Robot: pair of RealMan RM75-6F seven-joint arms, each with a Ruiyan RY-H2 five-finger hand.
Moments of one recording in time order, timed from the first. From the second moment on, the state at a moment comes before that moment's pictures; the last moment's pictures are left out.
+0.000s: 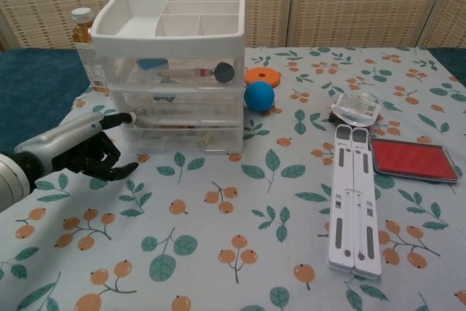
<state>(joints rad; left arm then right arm) -0.49 -1.68 -0.17 -1.44 1.20 1.05 0.10 -0.02 -1.07 0.05 -1.59 -1.61 1.66 0.19</state>
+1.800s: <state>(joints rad) -0.53 -1.69 -0.13 -1.40 1.25 1.07 0.17 -0.02 -1.07 0.05 -1.60 -1.60 1.65 0.18</state>
